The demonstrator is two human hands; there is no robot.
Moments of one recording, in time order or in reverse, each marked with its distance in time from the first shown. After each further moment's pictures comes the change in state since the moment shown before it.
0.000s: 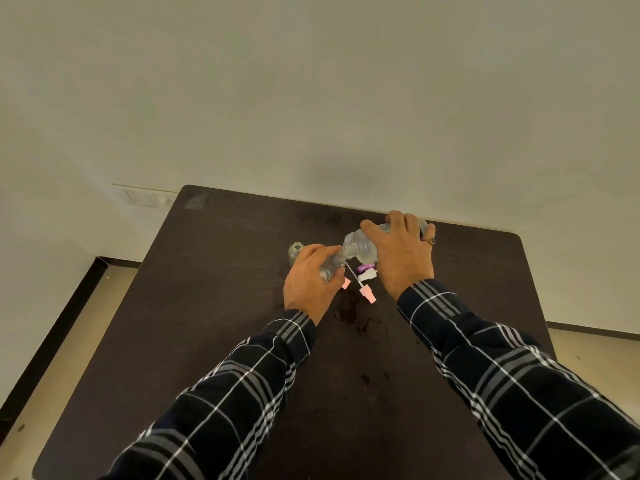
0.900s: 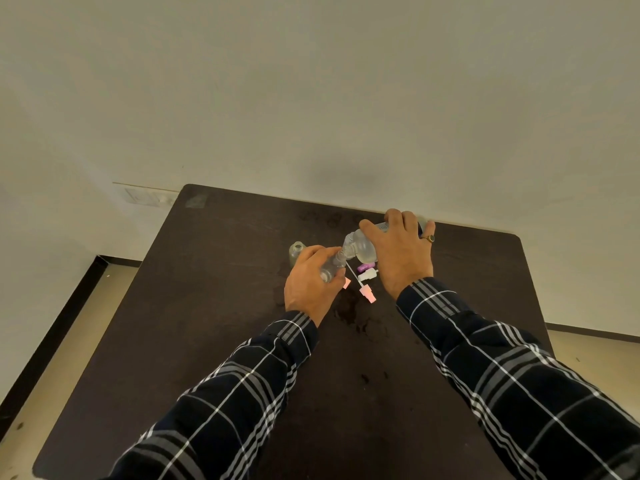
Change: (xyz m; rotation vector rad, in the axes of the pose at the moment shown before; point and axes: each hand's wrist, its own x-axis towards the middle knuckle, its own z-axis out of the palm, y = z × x) left_hand -0.003 -0.002 0.004 -0.016 0.039 0.012; right_hand -0.001 -0.003 -0.009 -0.065 -0.014 -0.023
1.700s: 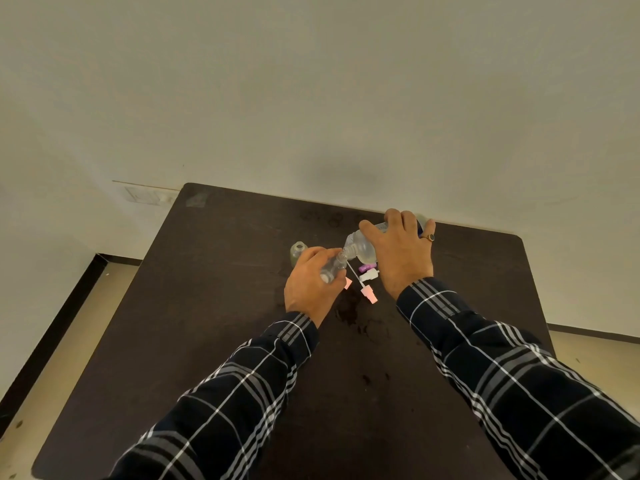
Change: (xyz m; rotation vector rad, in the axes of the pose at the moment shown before) left_hand 0.002 -0.006 0.003 0.009 -0.027 -0.031; right_hand 0.005 -0.003 0.003 -0.027 -0.007 -0.009
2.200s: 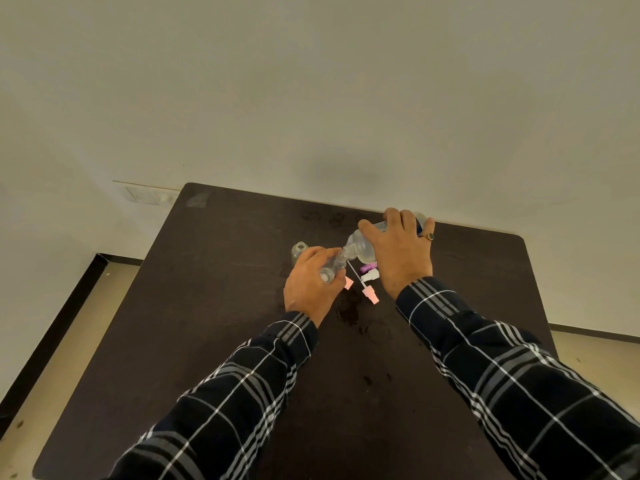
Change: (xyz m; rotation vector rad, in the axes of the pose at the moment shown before) left_hand 0.001 -0.001 -0.003 0.011 -0.006 -0.004; right_hand 0.003 -0.003 0.002 -0.007 -0.001 -0.009
